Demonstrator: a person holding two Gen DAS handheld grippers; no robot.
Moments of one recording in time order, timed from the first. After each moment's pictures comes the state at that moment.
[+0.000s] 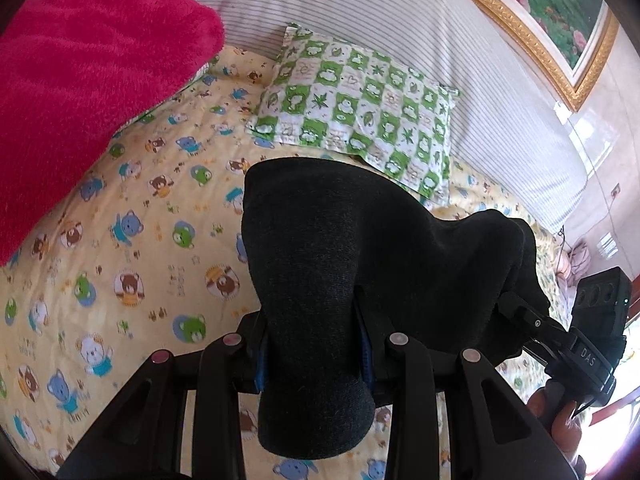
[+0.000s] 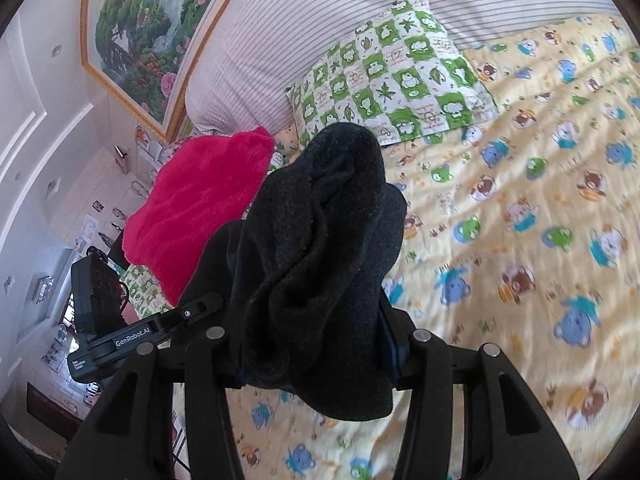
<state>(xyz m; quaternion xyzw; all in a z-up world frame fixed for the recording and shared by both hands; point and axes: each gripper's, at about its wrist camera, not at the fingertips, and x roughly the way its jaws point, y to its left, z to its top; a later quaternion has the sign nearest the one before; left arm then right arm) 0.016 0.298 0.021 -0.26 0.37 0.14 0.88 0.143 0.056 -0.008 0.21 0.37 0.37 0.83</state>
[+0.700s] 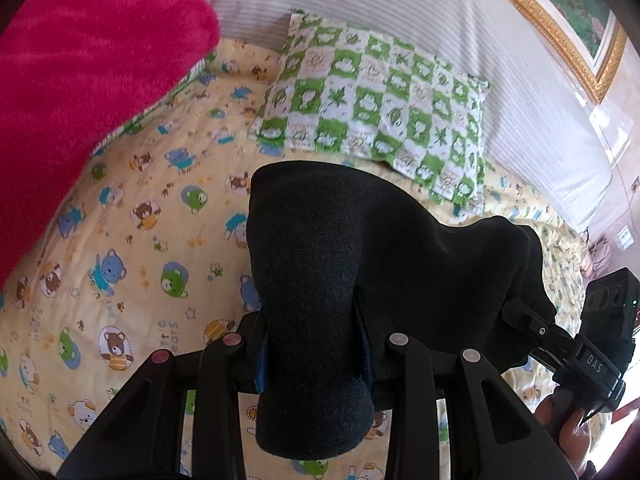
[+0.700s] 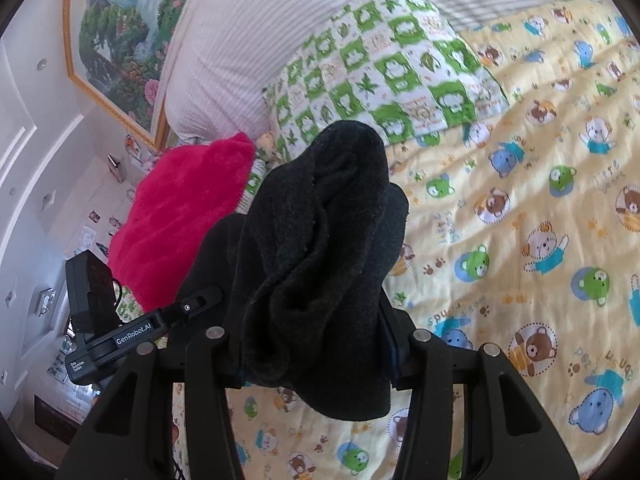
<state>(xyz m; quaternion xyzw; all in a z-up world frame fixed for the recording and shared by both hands) 0.071 0.325 -0.007 -0.24 0.39 0.16 0.87 0.200 0.069 -0.038 0.22 0.39 0.36 0.82</state>
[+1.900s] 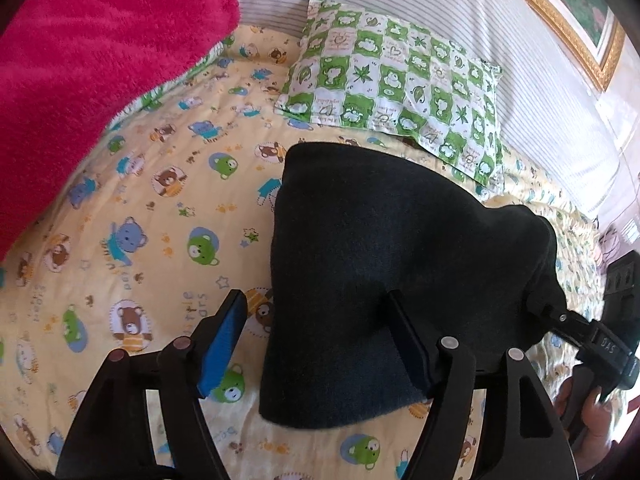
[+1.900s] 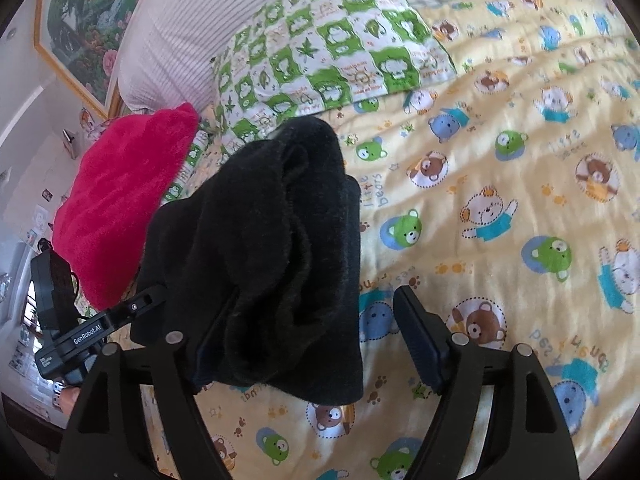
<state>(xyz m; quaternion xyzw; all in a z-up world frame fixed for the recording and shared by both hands) 0.047 0.330 -0.032 -0.22 0.39 0.18 0.87 0.194 0.059 -0.056 0.15 0.42 0.29 0.85</state>
